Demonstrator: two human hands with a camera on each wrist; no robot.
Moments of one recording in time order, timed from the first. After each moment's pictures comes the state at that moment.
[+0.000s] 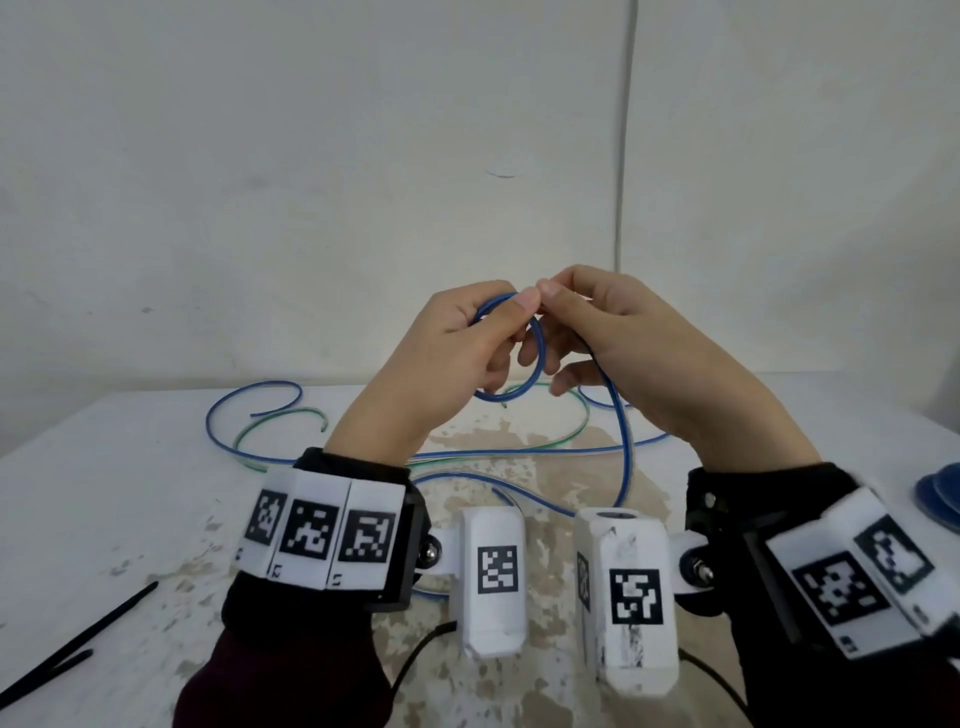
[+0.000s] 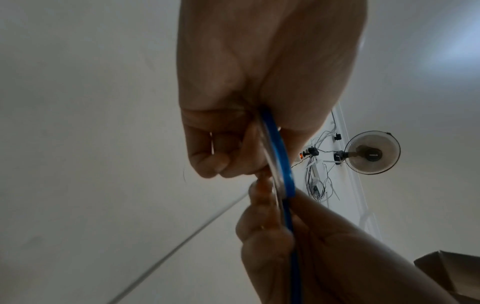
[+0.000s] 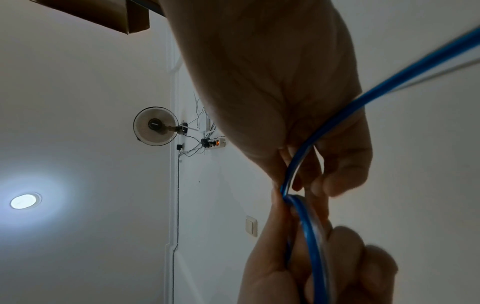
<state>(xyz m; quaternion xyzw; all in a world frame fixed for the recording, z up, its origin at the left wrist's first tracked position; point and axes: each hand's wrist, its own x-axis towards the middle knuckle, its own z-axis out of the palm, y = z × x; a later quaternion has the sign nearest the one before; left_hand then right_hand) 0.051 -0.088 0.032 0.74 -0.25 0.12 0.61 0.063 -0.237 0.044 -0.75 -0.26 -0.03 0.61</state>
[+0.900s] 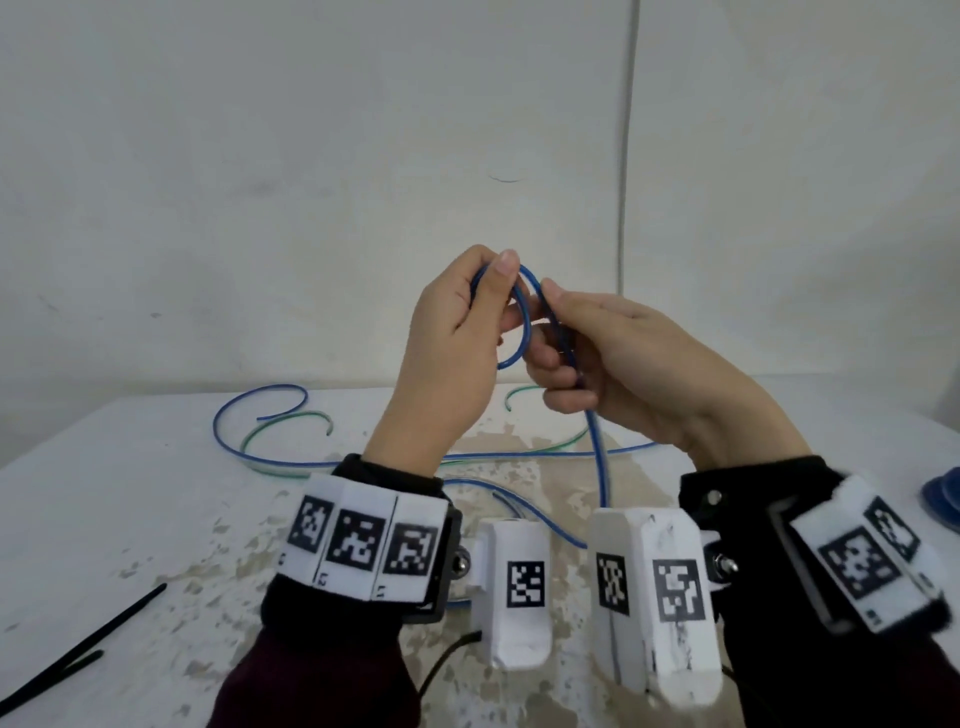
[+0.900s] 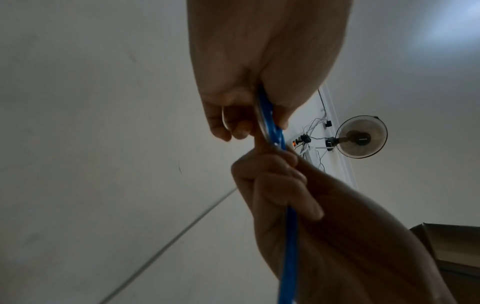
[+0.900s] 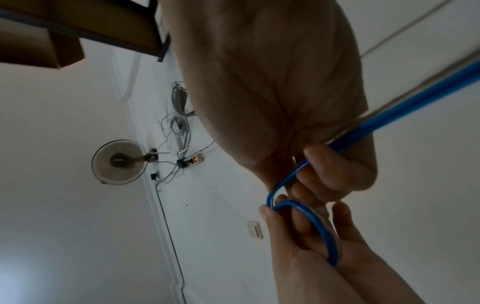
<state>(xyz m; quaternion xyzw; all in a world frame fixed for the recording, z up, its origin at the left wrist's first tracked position) 0.056 -0.100 0.032 0.71 -0.23 0.33 0.58 0.064 -0.236 0.042 -0.65 -0.28 0.12 0.70</state>
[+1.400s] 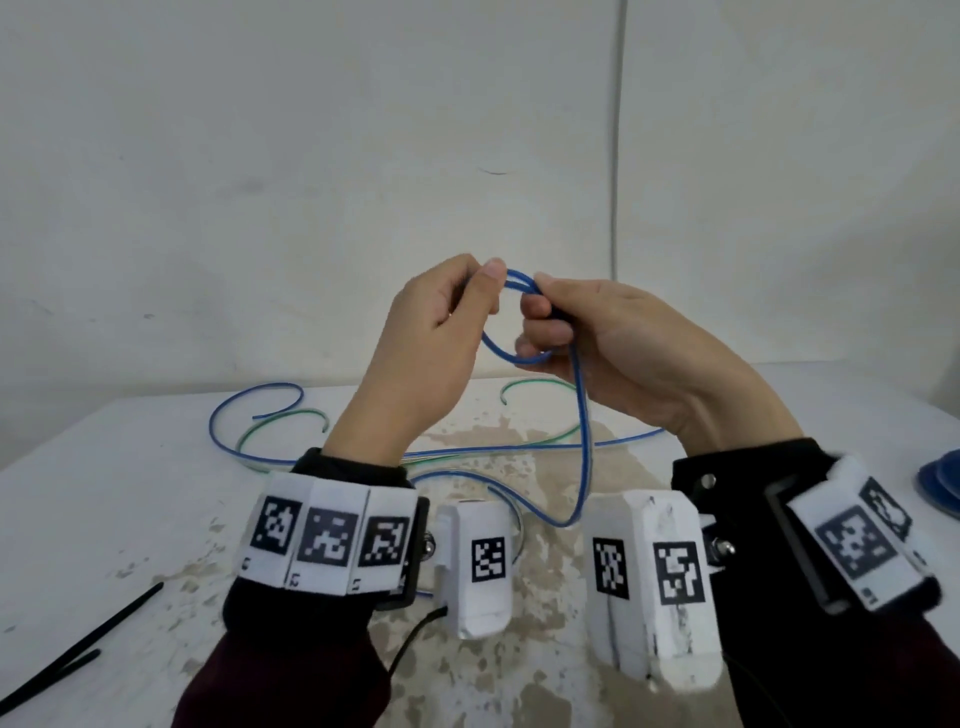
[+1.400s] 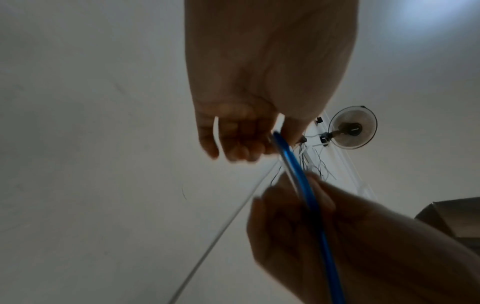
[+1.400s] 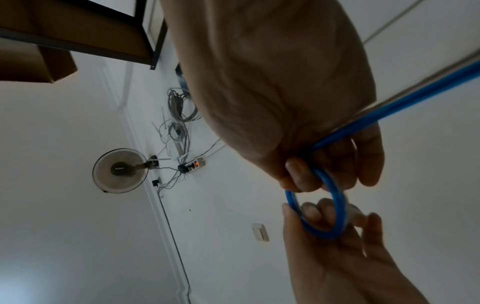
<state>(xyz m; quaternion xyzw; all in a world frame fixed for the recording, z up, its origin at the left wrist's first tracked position) 0.060 -0.086 0.031 0.79 -0.22 0.30 0.49 0.070 -0.238 0.042 -0.61 -0.26 0.11 0.74</state>
